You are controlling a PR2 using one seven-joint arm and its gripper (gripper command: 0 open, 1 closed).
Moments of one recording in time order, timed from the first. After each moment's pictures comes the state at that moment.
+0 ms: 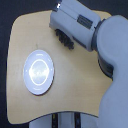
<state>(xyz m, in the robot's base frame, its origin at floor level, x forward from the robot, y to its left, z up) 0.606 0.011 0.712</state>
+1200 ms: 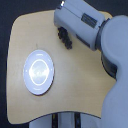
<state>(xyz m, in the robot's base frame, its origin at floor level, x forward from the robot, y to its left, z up) 0.611 -0.011 0.717</state>
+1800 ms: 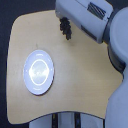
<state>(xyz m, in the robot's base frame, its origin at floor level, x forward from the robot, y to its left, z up) 0.618 -0.024 0.793</state>
